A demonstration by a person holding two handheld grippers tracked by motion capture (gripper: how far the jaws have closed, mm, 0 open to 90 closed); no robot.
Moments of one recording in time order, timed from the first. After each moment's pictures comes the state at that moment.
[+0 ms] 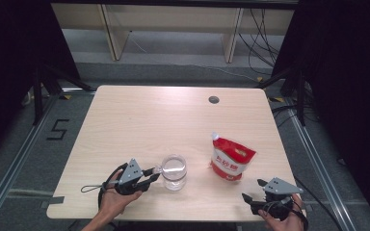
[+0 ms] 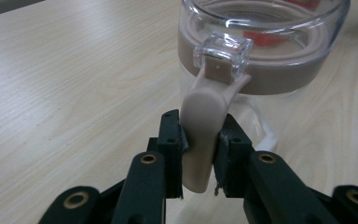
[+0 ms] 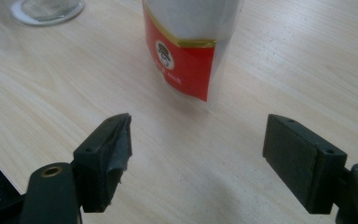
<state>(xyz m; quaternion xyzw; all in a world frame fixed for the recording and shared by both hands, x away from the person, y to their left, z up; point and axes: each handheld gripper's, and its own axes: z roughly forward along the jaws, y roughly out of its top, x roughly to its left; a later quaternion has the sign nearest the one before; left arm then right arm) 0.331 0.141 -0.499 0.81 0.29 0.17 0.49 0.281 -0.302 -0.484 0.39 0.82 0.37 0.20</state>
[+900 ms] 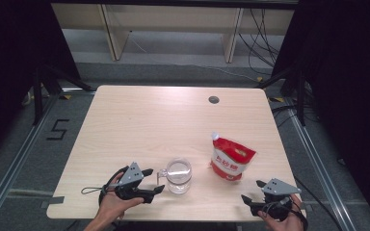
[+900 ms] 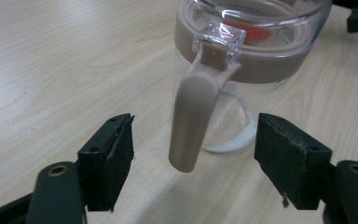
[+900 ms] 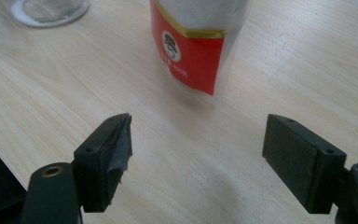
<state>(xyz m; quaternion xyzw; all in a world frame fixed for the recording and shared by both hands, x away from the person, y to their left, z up) 0.320 0.141 -0.493 0.81 0.31 0.12 0.49 0.281 -0.301 -0.487 0.39 0.83 0.36 0.20</state>
